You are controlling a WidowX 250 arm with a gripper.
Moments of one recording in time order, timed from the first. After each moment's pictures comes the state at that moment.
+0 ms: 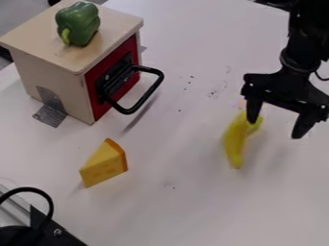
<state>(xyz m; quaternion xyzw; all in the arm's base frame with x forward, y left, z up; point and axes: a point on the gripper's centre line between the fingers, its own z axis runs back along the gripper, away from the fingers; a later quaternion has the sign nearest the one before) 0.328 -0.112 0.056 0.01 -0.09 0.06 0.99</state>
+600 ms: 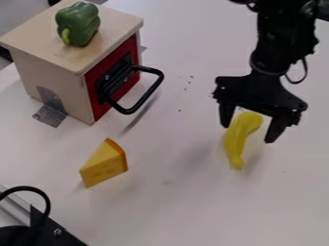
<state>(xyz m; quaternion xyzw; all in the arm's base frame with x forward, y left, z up) 0.302 -0.080 0.043 0.02 -0.07 0.08 0.99</state>
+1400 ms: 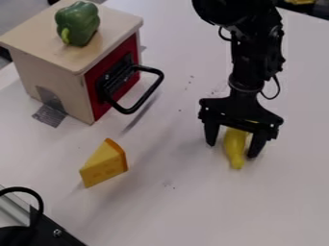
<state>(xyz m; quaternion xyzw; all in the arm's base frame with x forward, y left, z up) 0.305 -0.070 0.002 0.00 -0.01 0.10 1.00</state>
